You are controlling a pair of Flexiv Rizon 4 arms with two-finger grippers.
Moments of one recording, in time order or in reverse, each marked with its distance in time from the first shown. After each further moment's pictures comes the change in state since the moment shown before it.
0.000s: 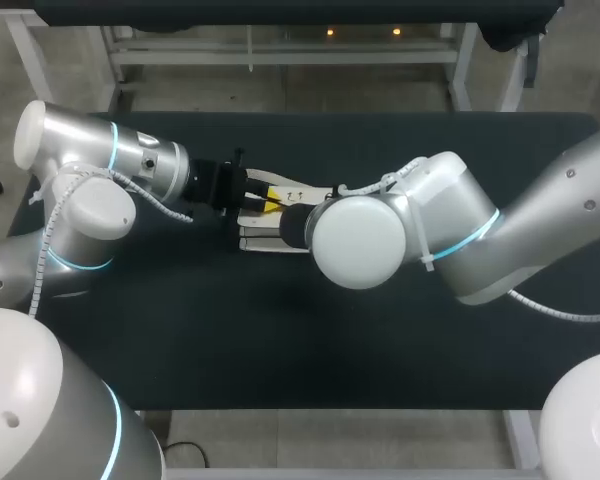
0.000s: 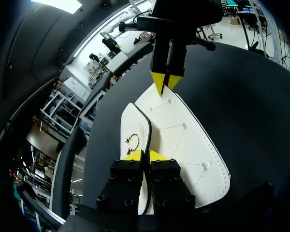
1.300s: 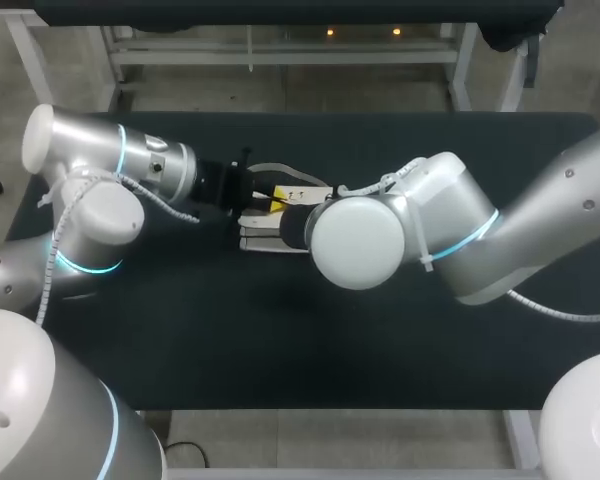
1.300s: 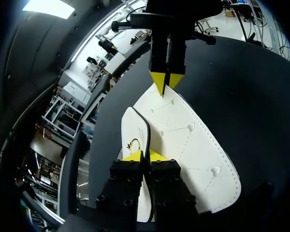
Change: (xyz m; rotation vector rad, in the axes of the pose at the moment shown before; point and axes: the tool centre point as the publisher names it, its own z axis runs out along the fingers) left arm -0.005 -0.005 0.011 -0.004 -0.014 0.062; right arm 0.001 -0.001 0.000 0.004 0.000 0.000
